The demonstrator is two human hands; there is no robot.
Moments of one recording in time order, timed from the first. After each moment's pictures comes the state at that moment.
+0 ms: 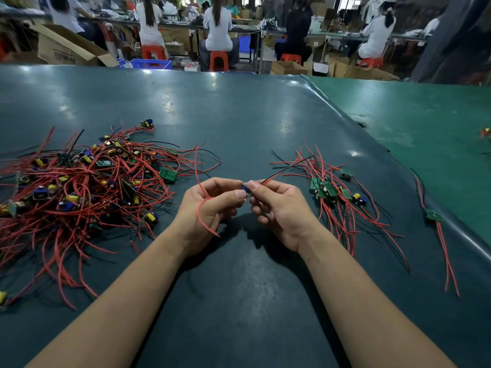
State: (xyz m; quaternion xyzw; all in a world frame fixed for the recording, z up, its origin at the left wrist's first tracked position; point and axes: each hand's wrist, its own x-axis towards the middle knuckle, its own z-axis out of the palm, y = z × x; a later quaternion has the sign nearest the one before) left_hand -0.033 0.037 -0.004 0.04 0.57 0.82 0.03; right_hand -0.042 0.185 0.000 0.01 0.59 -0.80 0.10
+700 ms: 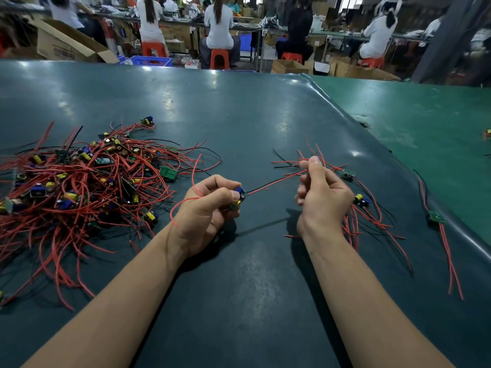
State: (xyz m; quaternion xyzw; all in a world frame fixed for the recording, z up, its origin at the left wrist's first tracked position) left_hand -0.031 0.039 -0.002 0.04 0.51 0.86 0.05; right_hand -0.057 0.205 0.001 0.12 0.52 -0.80 -0.28
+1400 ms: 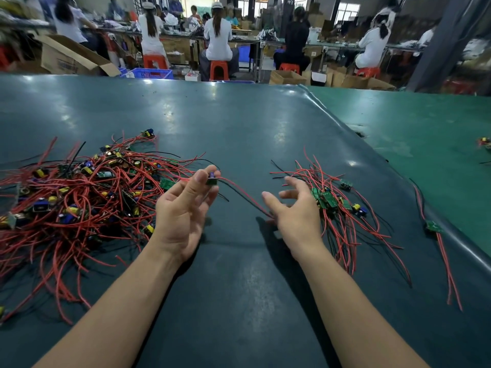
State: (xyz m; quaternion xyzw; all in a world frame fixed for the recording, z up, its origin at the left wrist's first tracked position) left_hand -0.040 0.021 0.005 0.00 0.38 0.92 -0.06; right_hand -0.053 0.198 -0.013 0.09 0.77 -0.61 -0.13
